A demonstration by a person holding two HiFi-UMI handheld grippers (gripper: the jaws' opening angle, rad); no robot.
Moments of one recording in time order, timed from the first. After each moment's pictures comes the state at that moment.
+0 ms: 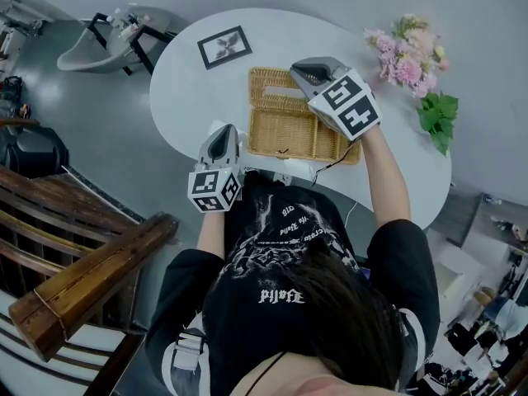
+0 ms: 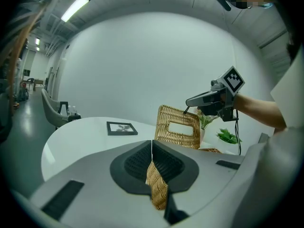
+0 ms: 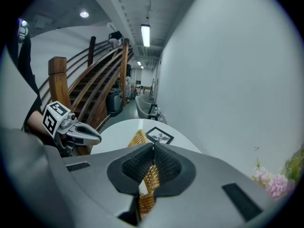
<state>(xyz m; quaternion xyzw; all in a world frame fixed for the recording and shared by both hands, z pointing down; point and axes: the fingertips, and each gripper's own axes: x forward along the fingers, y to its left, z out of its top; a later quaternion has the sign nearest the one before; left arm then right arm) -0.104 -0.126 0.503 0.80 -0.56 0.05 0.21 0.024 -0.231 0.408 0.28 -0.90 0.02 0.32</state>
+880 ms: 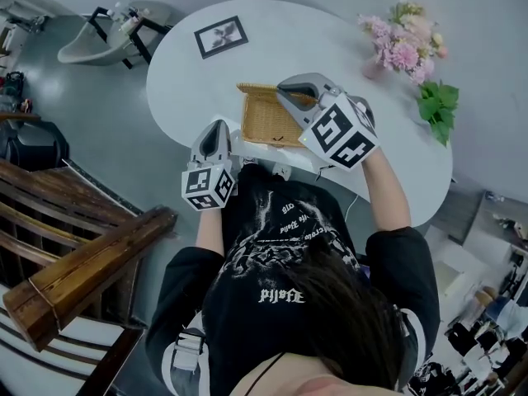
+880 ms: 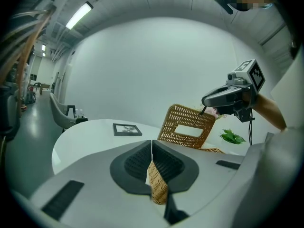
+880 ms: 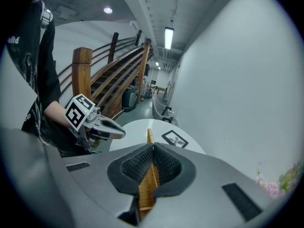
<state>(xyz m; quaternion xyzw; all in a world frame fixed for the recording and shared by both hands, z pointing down) -0.107 -0.103 0.504 0.78 -0.60 0.04 0.20 0.011 -0.143 0.398 0.21 -0.92 -0.05 0.34</state>
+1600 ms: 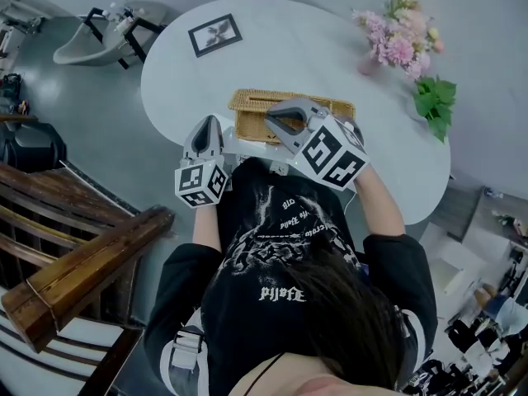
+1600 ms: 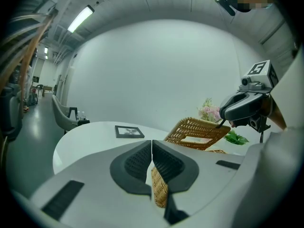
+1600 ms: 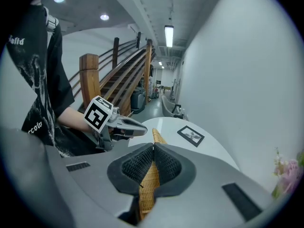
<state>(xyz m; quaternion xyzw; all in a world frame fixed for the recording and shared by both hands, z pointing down) -0.113 -0.107 0.503 0.77 -0.61 0.03 0.19 0.003 -0.087 0.421 0.16 -0.93 0.00 0.33</state>
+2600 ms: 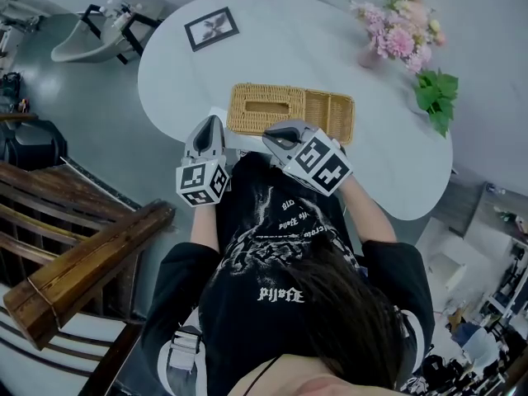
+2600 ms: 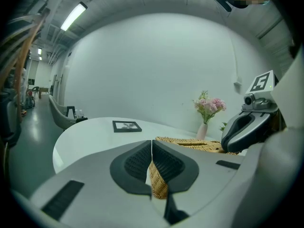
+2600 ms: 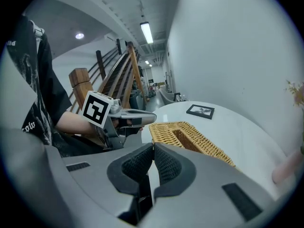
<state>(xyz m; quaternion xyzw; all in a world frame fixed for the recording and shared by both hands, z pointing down) -0.097 -0.098 0.518 0.78 -0.59 0.07 0.19 0.010 -0.049 0.495 0.17 -0.92 0.15 0.31</state>
